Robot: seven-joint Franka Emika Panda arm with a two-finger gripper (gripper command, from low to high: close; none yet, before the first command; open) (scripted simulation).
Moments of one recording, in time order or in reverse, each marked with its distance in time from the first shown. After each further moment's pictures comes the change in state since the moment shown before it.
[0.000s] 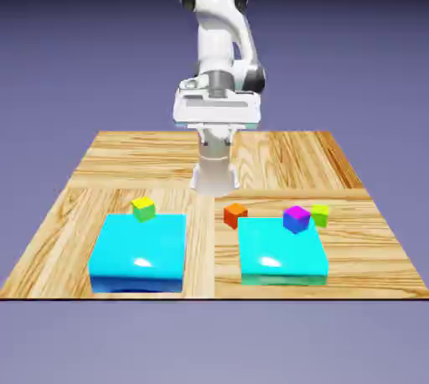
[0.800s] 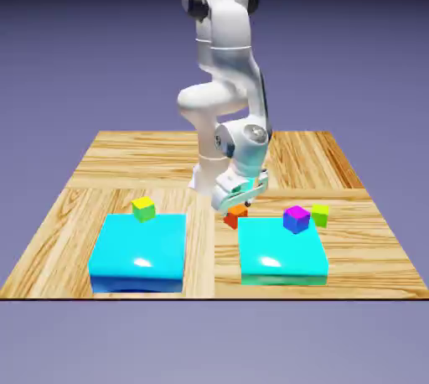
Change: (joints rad) arm 0.462 0.624 -0.221 -0.220 -0.280 -0.101 -0.037
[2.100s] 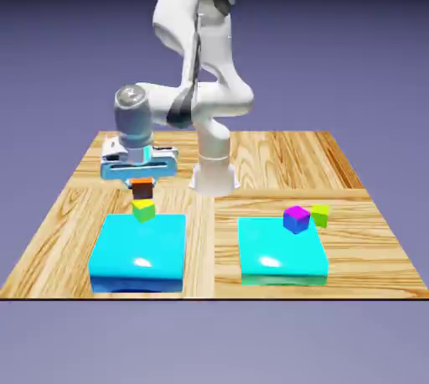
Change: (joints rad) arm -0.514 -0.211 -0.269 0.435 0.034 -0.610 -0.338
